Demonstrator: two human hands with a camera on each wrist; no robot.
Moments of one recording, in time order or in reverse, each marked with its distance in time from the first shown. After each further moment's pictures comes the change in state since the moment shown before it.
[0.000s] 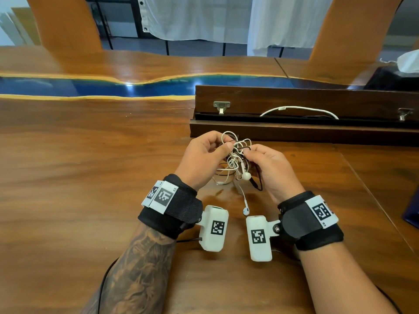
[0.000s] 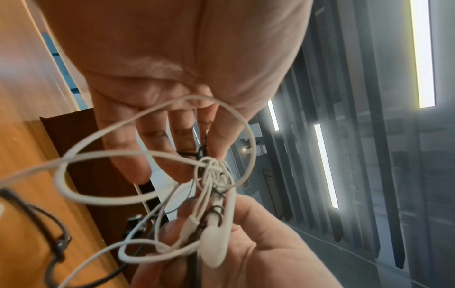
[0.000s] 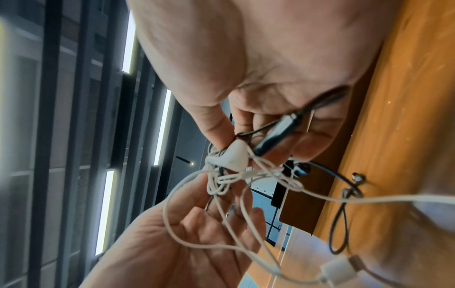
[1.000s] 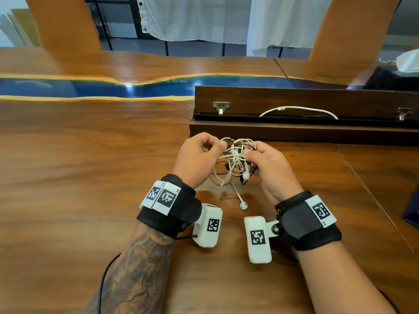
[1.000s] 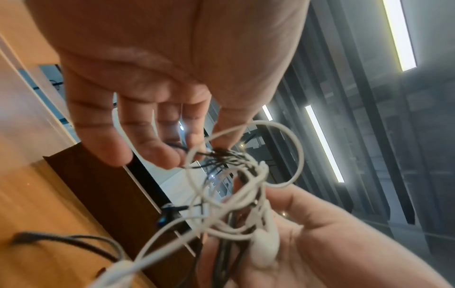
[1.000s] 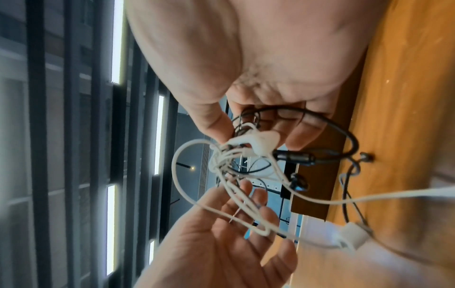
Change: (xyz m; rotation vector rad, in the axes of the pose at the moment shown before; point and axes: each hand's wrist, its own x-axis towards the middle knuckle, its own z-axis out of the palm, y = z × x) left_hand 0.005 -0.007 -0.005 0.199 0.149 -0.011; right_hand 0.002 0.003 0.002 -0.001 -0.002 -0.066
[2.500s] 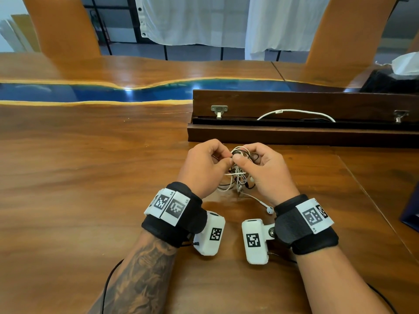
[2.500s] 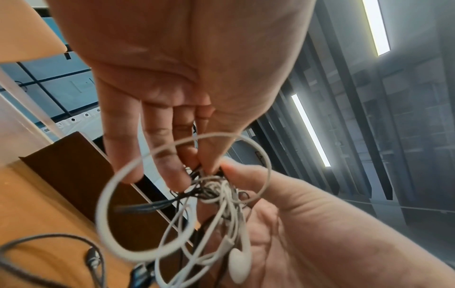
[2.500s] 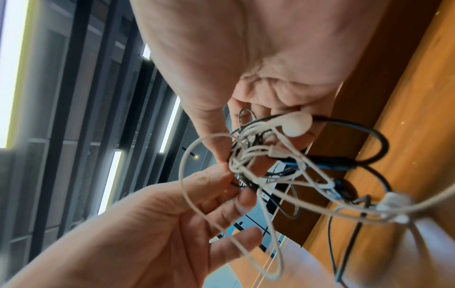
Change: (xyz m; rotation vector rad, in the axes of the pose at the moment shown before) left_hand -0.007 0.002 0.011 0.145 -0.079 0.108; right_hand -0.003 -0.002 -0.004 -0.214 0.047 -0.152
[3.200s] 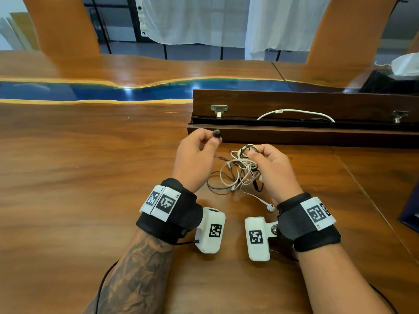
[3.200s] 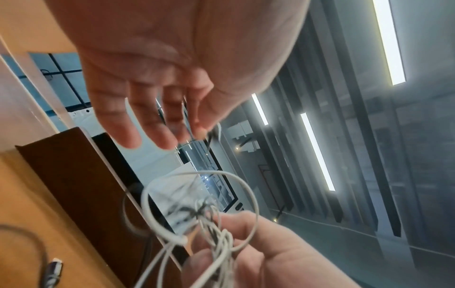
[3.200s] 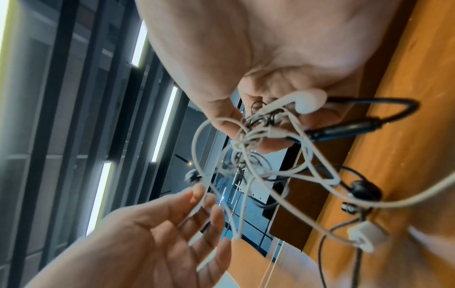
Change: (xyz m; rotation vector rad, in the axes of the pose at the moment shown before) left_hand 0.005 0.006 -0.010 -0.227 0.149 -0.048; right_hand 0.005 0.002 -0.004 0.047 0.098 0.176
